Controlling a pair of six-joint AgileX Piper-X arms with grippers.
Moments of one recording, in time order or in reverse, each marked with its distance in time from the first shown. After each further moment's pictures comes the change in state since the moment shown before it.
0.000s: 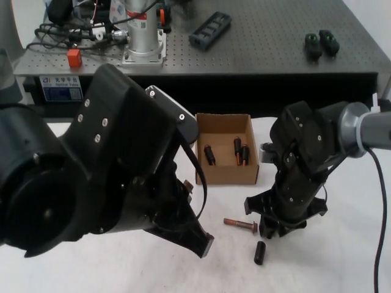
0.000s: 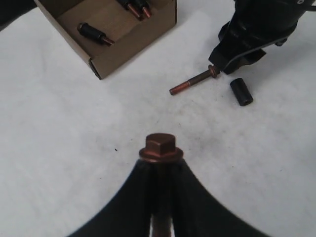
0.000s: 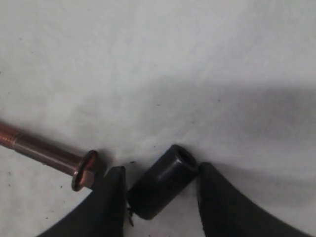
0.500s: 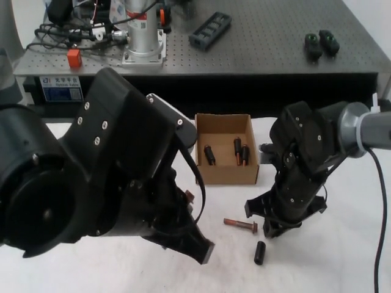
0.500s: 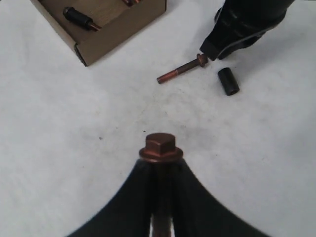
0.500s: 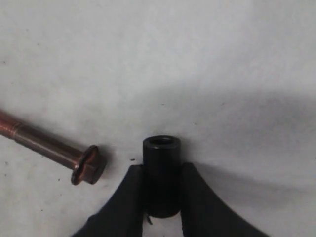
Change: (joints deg) left arm 0.0 0.0 0.2 2.0 1.8 -1.2; right arm 0.1 -0.7 0.0 0.3 0.3 -5.0
